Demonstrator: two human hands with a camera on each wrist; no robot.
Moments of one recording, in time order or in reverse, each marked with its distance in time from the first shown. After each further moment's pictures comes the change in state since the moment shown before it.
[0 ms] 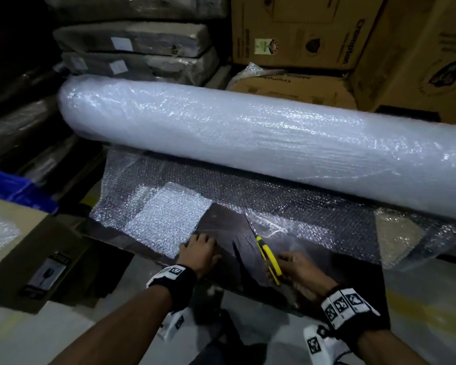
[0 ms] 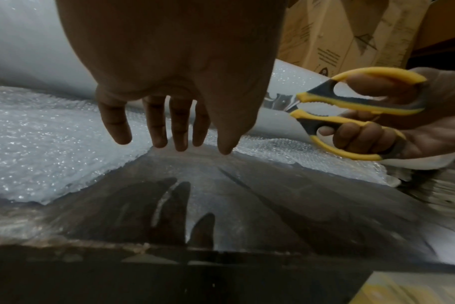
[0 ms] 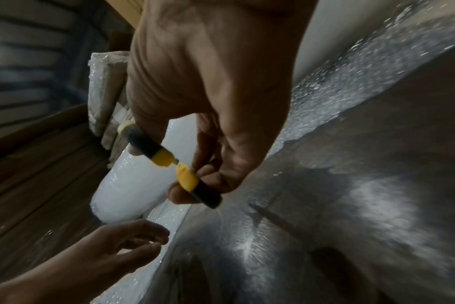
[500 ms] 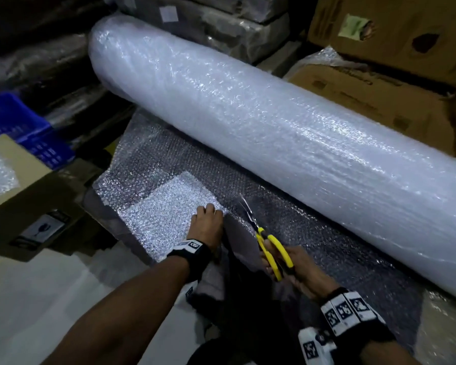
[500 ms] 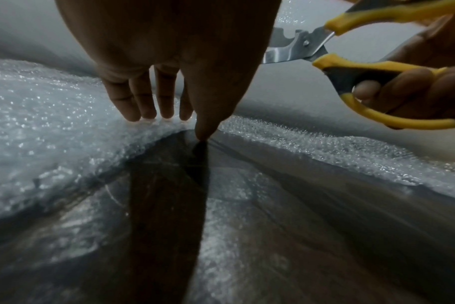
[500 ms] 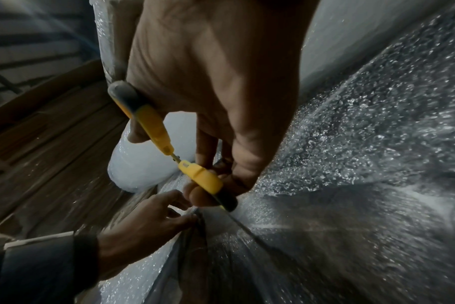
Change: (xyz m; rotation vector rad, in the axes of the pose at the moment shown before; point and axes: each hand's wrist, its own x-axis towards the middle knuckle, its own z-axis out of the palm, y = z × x) left_hand 0.138 -0.022 -0.005 -0.098 0.139 -0.265; right_hand 0.142 -0.080 0.003 -0.158 -0.140 0.209
